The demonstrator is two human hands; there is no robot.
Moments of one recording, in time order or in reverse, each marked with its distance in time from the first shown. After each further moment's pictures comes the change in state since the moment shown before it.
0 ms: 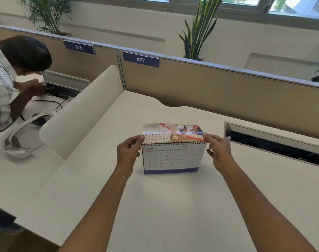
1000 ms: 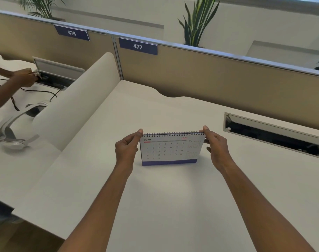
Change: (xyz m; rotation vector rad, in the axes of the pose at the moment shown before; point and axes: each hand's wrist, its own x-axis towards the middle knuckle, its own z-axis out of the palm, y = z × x) left_hand -0.015 -0.012 0.003 0.073 0.041 -0.036; right_hand -0.003 0.023 -0.011 -0.110 -0.118 -0.057
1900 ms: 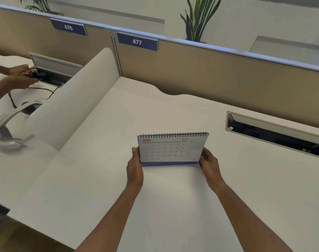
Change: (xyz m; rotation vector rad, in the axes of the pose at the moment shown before) left_hand -0.025 -0.066 0.010 0.105 -0.093 -0.030; right_hand -0.008 0.083 -0.006 -0.166 -0.031 0.036
